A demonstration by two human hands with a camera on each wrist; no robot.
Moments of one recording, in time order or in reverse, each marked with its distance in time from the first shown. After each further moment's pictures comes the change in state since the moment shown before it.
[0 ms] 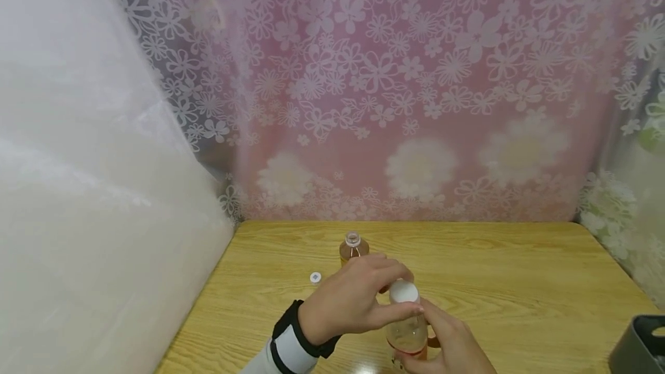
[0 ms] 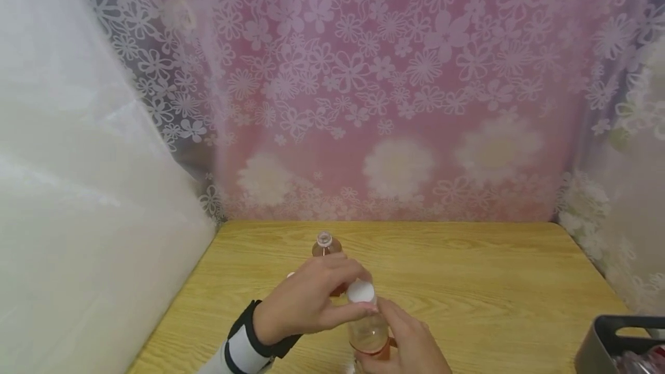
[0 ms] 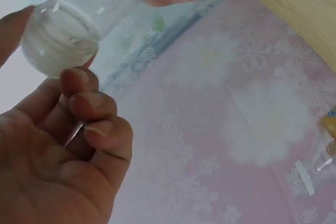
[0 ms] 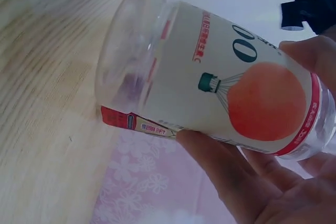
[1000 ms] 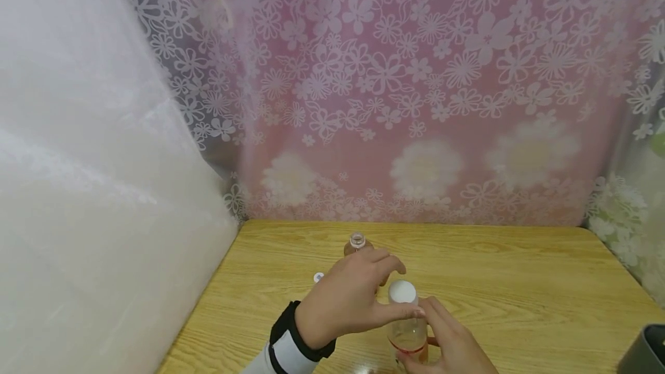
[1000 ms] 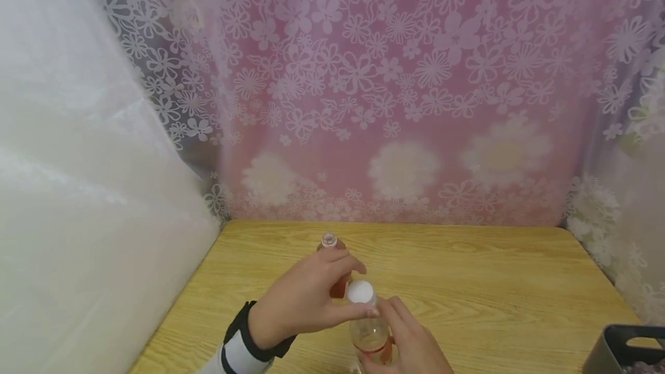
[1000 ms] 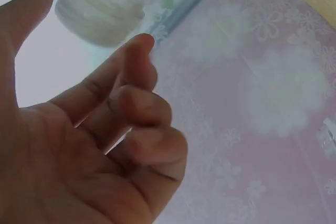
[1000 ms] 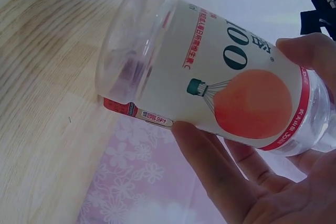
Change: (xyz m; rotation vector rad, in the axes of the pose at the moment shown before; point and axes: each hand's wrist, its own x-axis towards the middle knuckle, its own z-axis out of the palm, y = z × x) left_hand -0.001 0.003 -0.007 0.119 0.006 -0.173; right_hand 0.008 0.010 -0.001 0.022 -0.098 0.059
